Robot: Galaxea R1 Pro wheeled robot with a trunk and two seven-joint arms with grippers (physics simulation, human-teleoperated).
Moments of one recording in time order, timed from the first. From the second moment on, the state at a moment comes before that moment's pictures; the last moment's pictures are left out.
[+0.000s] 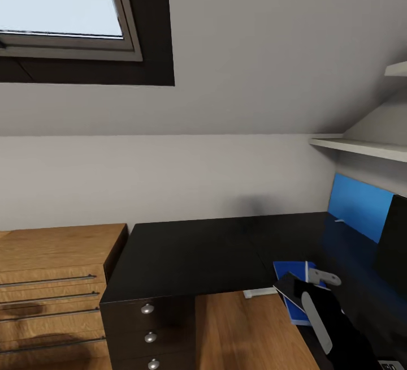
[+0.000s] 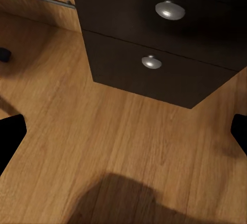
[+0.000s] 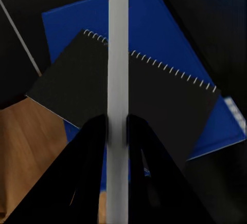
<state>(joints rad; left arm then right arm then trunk) 0.04 0.04 -0.42 -0.96 0.62 0.03 0.61 -0.37 -0.08 -0.06 -1.09 -0.27 0.61 -0.44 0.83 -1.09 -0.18</state>
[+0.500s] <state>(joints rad) 0.04 0.04 -0.42 -0.96 0.62 0.03 0.61 -0.39 -0.11 -0.06 -1.04 -0.26 0.59 -0.44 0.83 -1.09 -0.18</state>
